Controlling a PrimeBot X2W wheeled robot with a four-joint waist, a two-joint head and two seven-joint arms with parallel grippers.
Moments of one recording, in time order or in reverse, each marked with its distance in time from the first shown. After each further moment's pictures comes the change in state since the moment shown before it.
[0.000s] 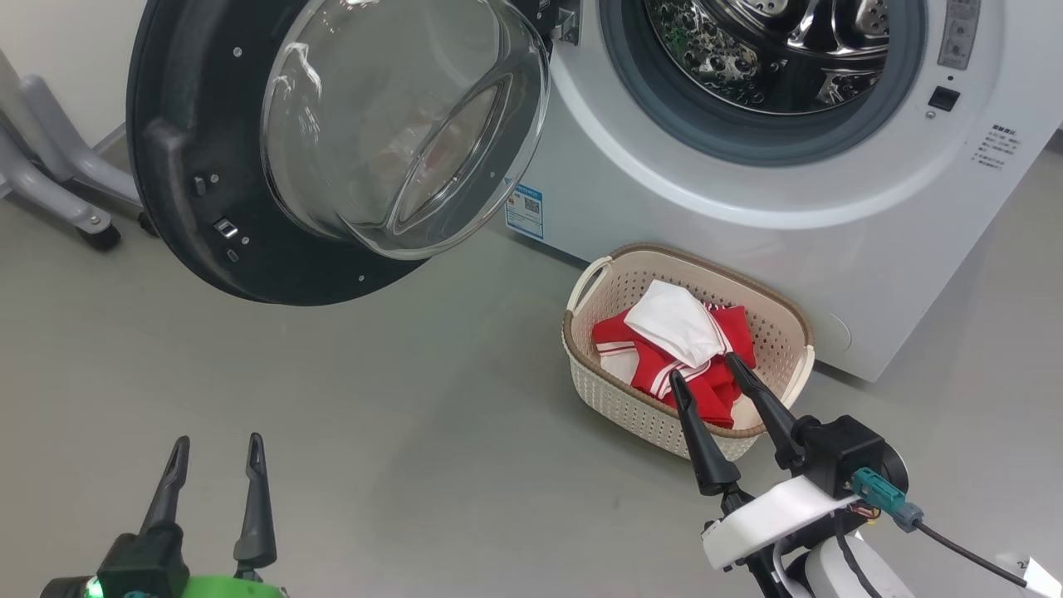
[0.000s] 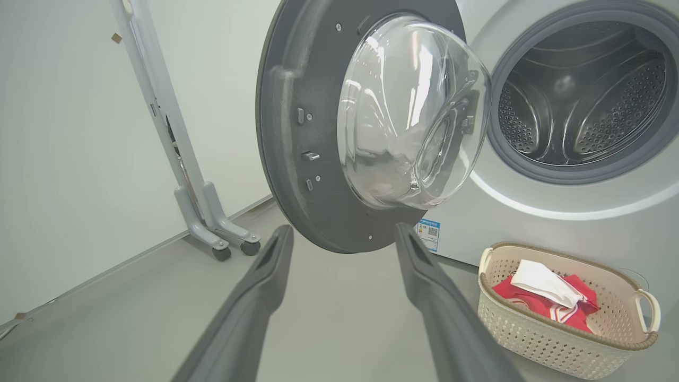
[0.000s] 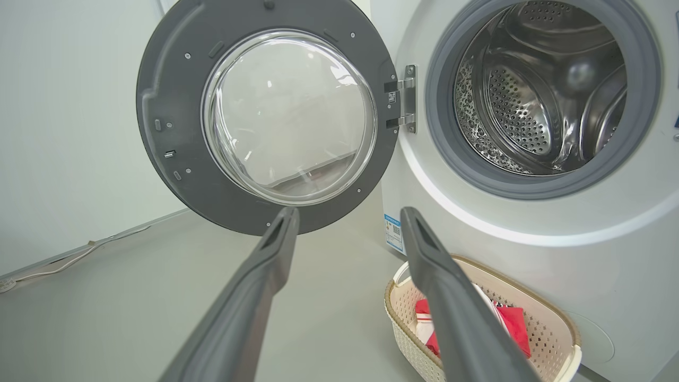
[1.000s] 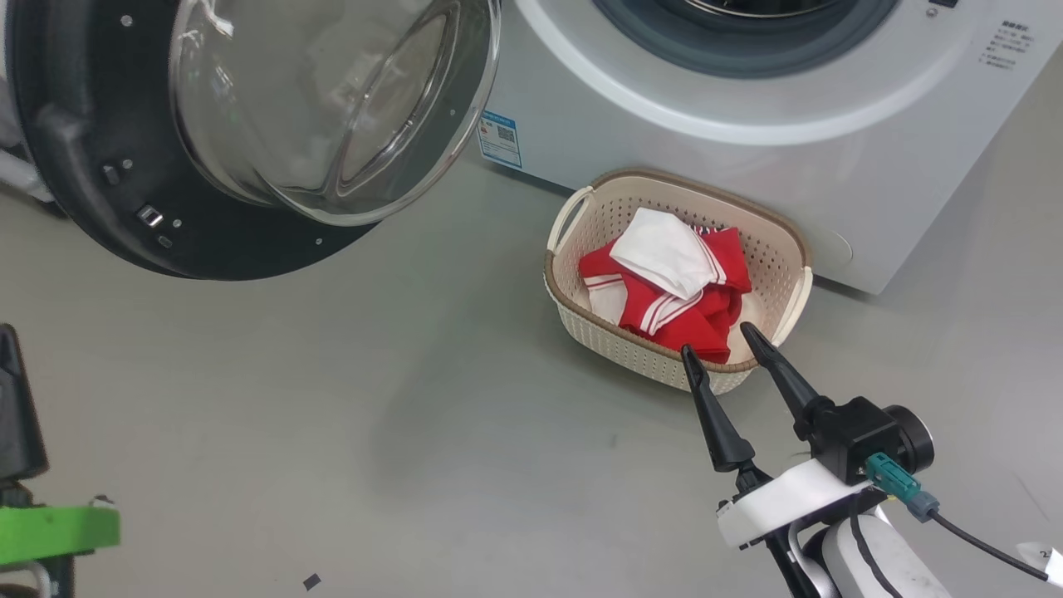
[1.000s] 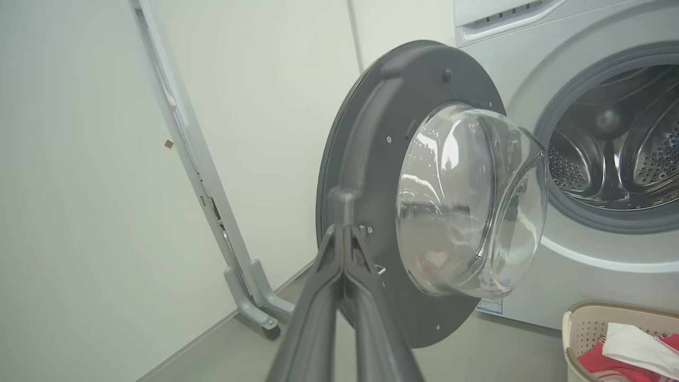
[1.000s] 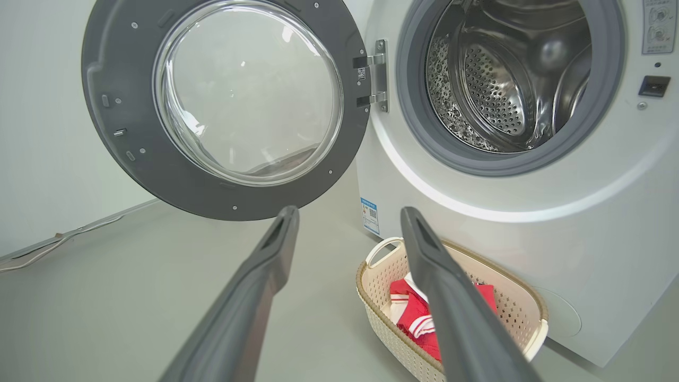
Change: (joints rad) left arm -0.090 0.158 0.192 -0.164 -0.078 -0.026 0.024; right arm -0.018 -0.049 0.010 -0.074 -0.056 -0.025 0.011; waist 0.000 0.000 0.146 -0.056
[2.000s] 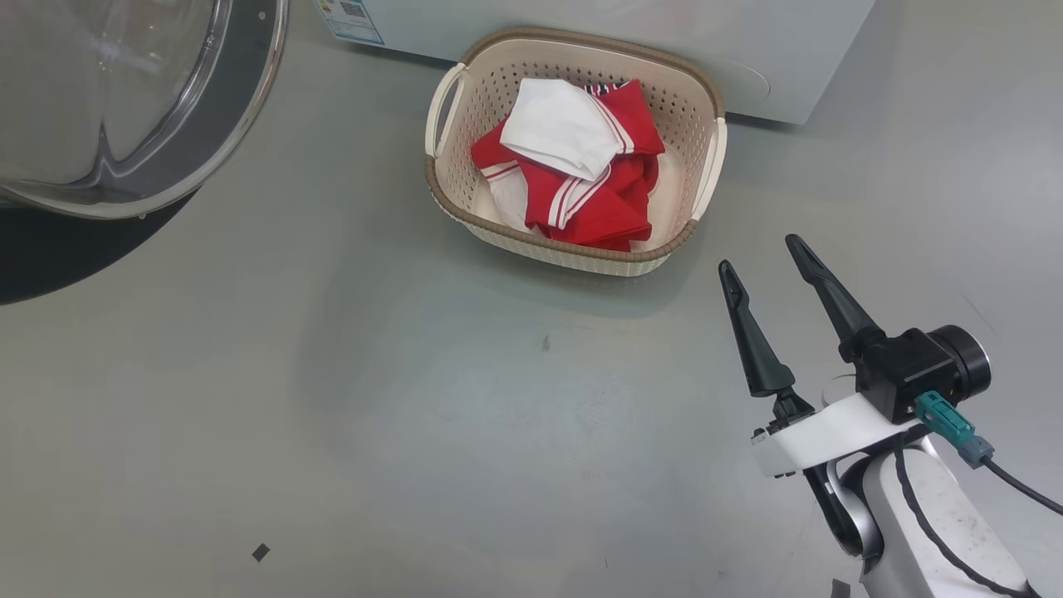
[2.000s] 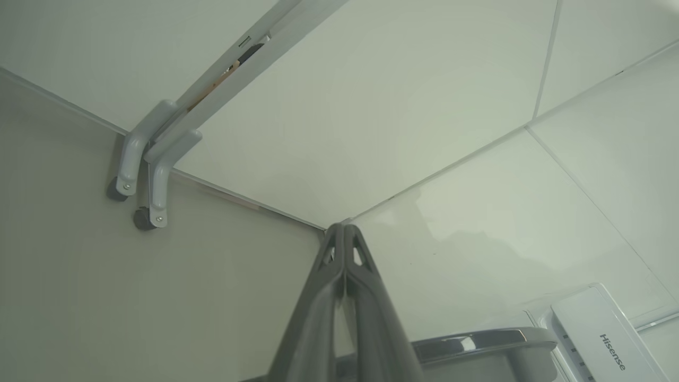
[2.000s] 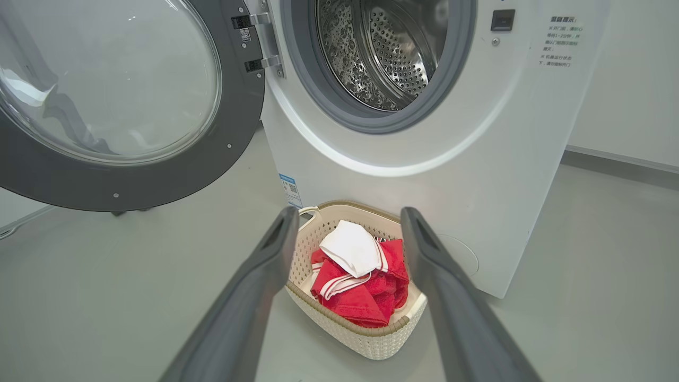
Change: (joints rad) left arm -0.678 0.139 0.603 0.375 -0.867 0.127 0.486; right arm -0.100 -0.067 -0.035 -0.072 -0.019 0.001 0.021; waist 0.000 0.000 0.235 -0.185
